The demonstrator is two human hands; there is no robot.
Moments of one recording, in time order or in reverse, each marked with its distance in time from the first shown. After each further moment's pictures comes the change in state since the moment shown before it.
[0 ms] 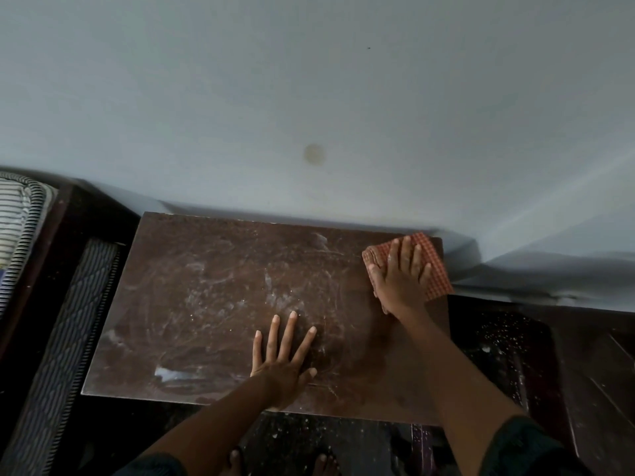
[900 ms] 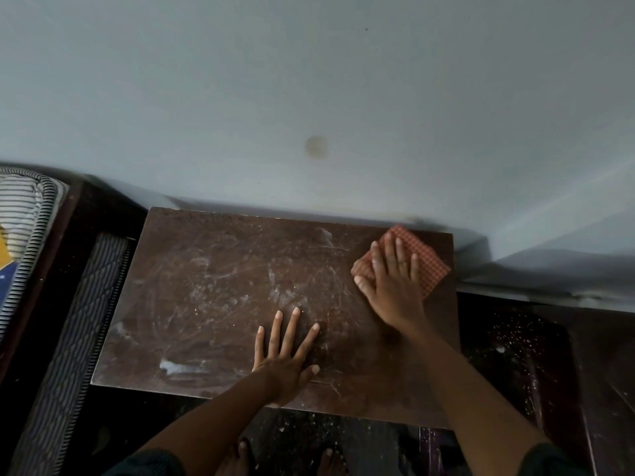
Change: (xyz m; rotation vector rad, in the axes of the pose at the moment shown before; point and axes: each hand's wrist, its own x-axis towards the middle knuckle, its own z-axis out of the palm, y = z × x) left_hand 0.001 -0.001 -0.005 0.045 -0.019 -0.014; right_hand -0.008 -0.002 0.011 -0.111 0.064 -0.324
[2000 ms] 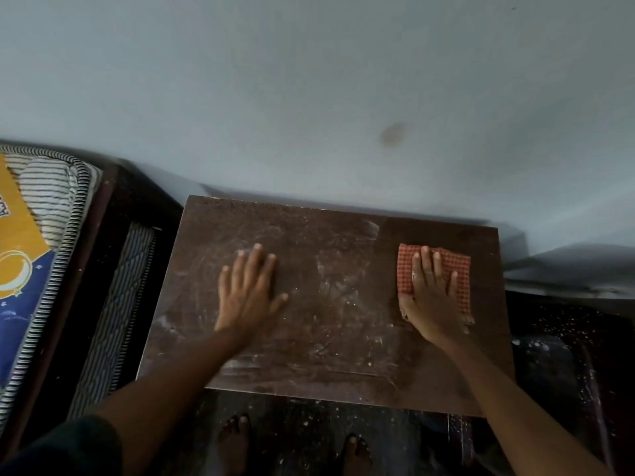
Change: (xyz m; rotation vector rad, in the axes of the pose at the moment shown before) left_hand 0.006 -0.144 -0.044 -0.102 0.286 -0.191; right_hand -0.030 -0.042 0.011 -0.056 -0.056 0.132
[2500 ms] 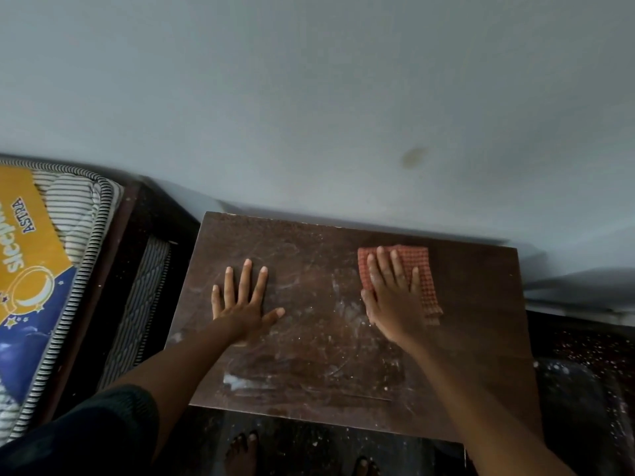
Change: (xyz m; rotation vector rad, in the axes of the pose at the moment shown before) left_hand 0.017 -0.034 -0.013 -0.031 -0.413 -0.120; right_hand 0.031 -0.081 -0.003 0.035 0.057 -0.177
